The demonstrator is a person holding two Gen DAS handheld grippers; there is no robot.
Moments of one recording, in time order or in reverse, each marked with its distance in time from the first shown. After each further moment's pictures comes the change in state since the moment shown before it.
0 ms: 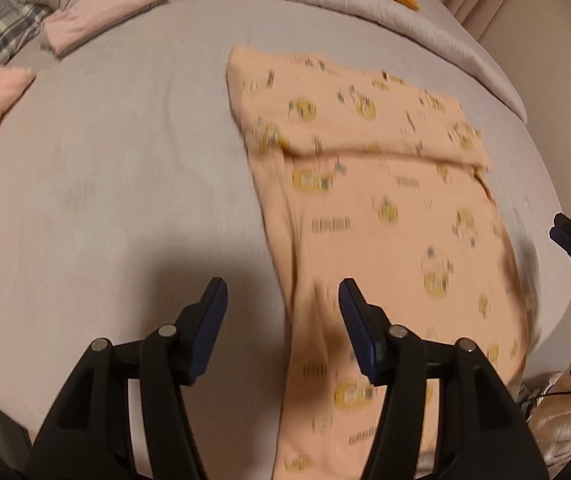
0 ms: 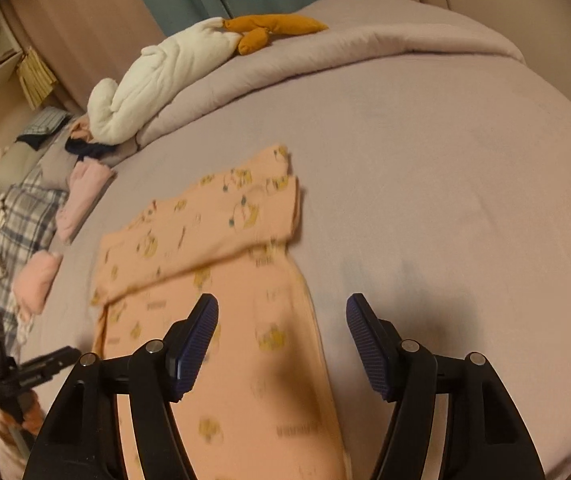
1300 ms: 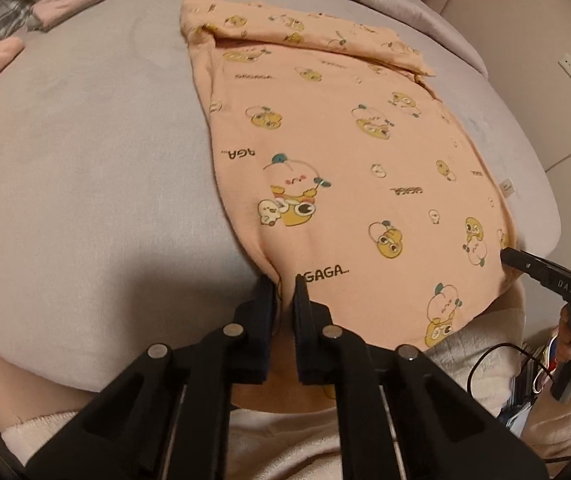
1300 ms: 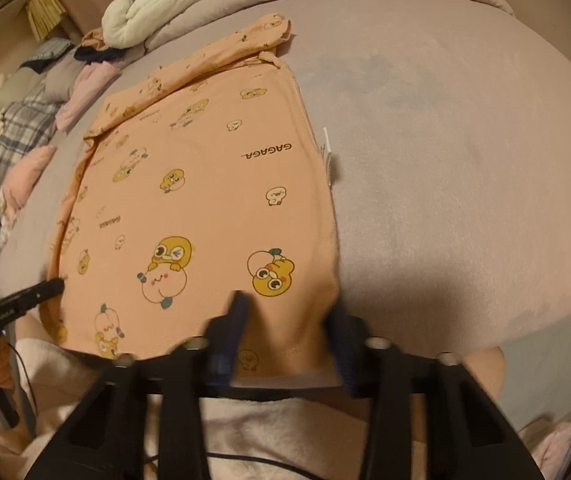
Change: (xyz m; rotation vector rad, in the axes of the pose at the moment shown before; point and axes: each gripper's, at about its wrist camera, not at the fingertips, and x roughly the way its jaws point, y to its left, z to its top) left arm 0.002 -0.046 -0.116 0.086 -0.008 -0.077; right arm -0.014 -0.005 -0.142 -0.111 0.181 -0.053
